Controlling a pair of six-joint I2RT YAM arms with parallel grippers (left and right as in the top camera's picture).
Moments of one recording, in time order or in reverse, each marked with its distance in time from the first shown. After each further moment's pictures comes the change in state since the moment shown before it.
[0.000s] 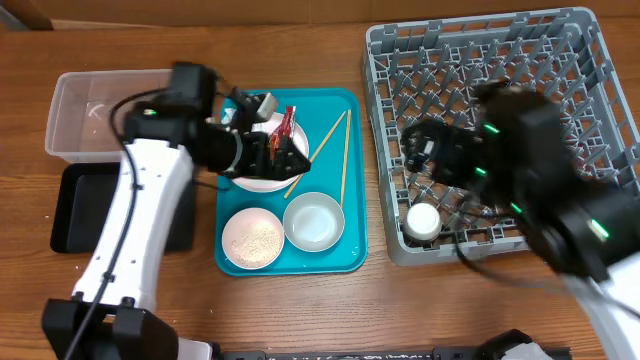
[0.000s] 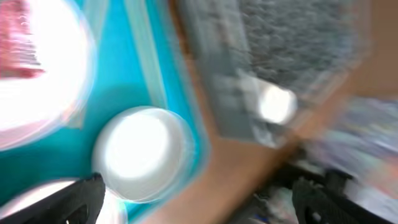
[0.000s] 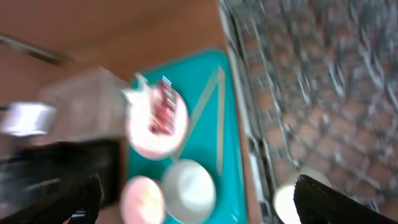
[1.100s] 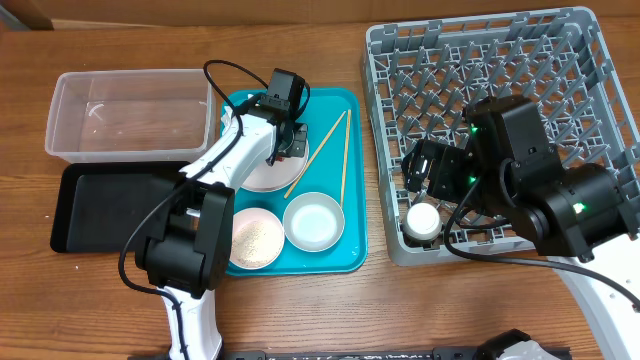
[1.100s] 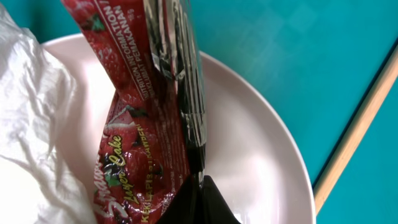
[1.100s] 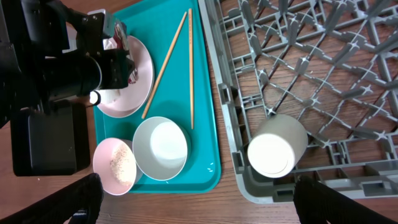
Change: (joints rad) left arm -0.193 0.469 0.000 0.535 -0.778 -0.175; right arm 0.000 0.067 0.006 -0.192 -0.041 -0.008
